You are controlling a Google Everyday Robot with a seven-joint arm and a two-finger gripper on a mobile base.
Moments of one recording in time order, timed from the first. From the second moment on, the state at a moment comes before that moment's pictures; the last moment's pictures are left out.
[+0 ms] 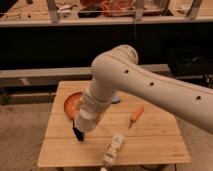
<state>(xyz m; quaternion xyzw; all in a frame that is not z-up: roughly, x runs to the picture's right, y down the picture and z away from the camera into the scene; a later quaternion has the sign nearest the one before) -0.074 0.097 0.547 -0.20 -0.31 -0.38 0.85</state>
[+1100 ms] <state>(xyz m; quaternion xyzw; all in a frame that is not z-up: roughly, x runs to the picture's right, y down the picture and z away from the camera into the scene) -0.119 0.137 0.637 -0.23 -0.31 -0.40 0.83</state>
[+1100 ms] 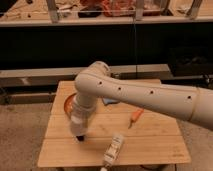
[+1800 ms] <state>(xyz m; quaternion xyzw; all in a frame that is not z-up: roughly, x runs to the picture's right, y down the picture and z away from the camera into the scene) -0.131 0.163 0.676 -0.24 -0.31 -0.40 0.83</state>
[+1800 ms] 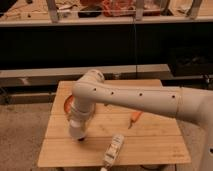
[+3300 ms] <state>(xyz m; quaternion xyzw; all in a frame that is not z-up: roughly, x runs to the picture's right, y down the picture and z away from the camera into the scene) -0.126 0.166 0.703 -0.24 -0.31 -0.39 0.83</state>
